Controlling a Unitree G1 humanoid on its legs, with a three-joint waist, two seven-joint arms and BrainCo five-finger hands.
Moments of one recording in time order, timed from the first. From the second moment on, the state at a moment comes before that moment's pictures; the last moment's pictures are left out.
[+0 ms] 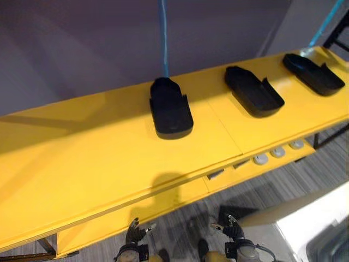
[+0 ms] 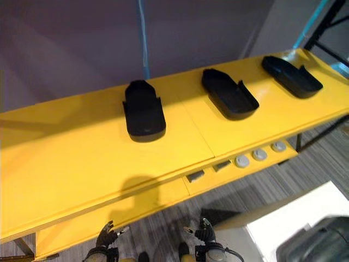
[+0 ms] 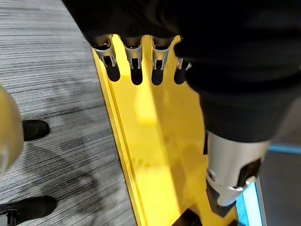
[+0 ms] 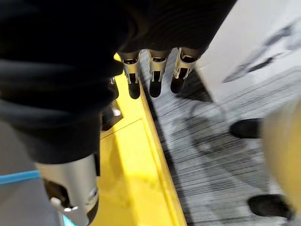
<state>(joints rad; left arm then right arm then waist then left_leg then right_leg) 0.11 -0.02 0.12 0.71 0.04 -0.05 0.13 0.10 0.00 -0.08 0.74 -0.07 -0.06 -0.04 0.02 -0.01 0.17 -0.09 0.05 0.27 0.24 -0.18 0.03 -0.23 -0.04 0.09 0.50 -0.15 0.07</state>
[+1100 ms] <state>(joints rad) 0.05 0.02 0.06 0.85 0.04 -0.03 0.13 0.04 -0.06 0.00 0.88 -0.09 -0.05 -0.09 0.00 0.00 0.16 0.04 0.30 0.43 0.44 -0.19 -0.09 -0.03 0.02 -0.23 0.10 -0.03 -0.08</state>
